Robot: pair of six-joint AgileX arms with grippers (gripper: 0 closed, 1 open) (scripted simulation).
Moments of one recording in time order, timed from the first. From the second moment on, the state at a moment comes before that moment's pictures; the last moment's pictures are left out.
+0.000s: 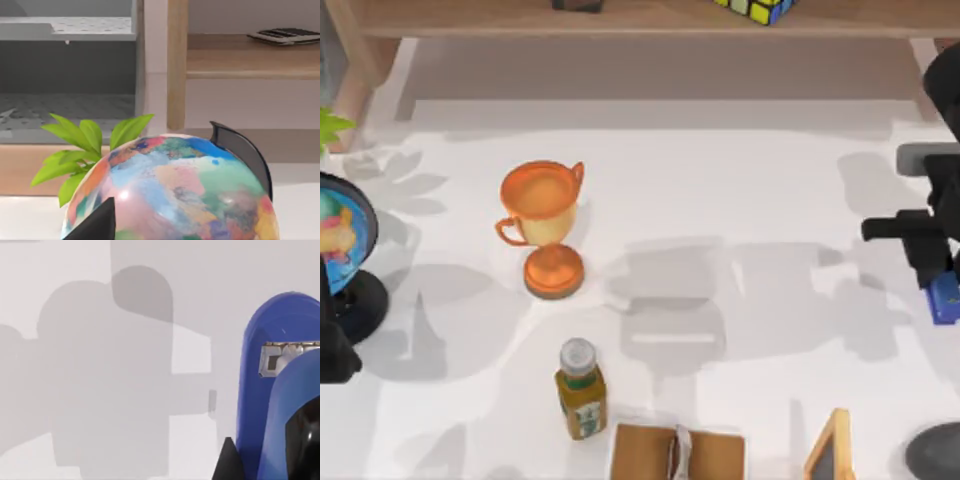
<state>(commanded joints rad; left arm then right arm) 0.00 0.00 0.00 0.00 0.00 0.00 0.17 1.89 1.29 -0.97 0.01 0.18</state>
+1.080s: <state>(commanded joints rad) 0.00 0.00 0.00 0.00 0.00 0.00 0.17 1.86 1.32 -0.85 -0.04 0.17</state>
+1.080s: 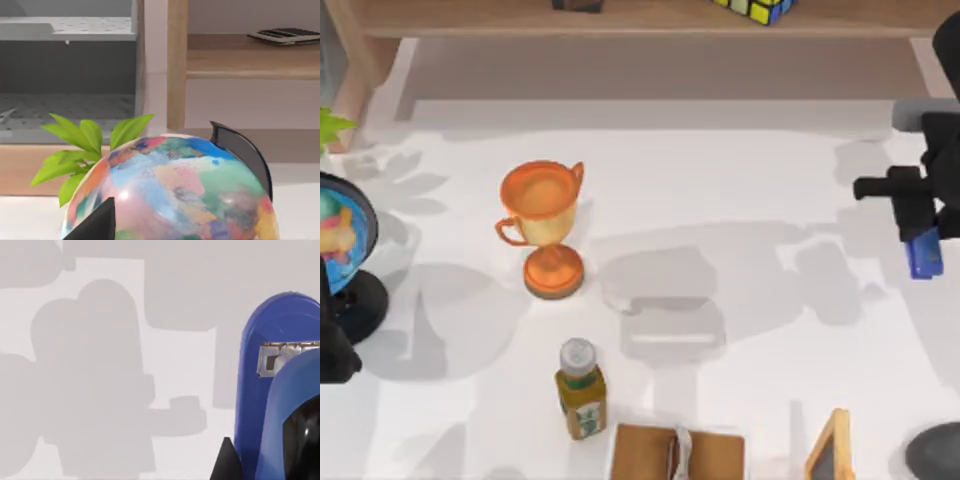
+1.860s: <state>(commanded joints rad) 0.00 0.00 0.00 0.00 0.00 0.00 0.16 1.89 1.26 -0.86 0.00 0.18</state>
